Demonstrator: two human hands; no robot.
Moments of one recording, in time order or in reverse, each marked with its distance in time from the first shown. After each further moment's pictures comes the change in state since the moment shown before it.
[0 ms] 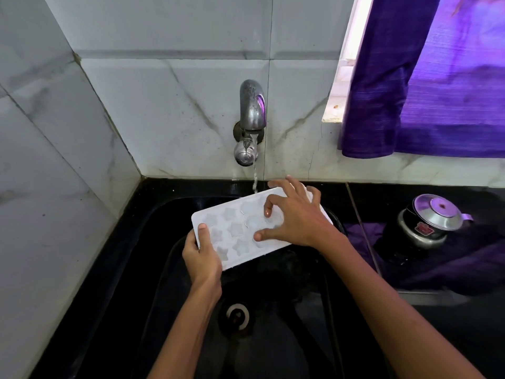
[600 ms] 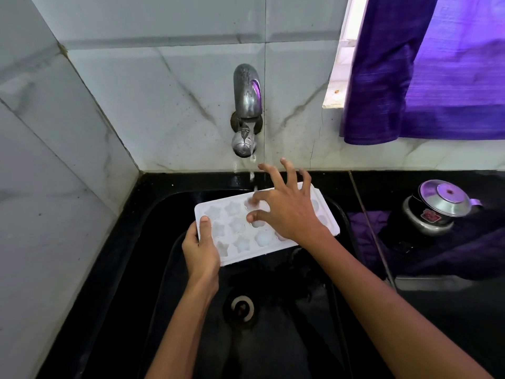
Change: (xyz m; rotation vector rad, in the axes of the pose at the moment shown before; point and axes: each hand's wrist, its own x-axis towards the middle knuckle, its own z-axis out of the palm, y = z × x) left_hand 0.008 -0.002 -0.005 0.056 -0.074 0.038; right_hand 0.015 -0.015 0.021 -0.212 0.148 -0.004
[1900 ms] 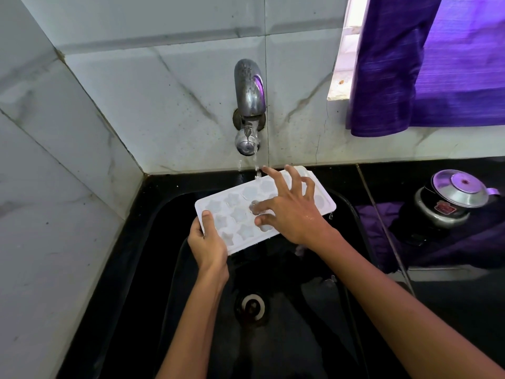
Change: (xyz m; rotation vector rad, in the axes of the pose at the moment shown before) left_hand 0.015 0.005 0.011 -0.067 0.097 -0.009; right_hand -0.006 -0.003 0.004 0.044 -0.114 -0.012
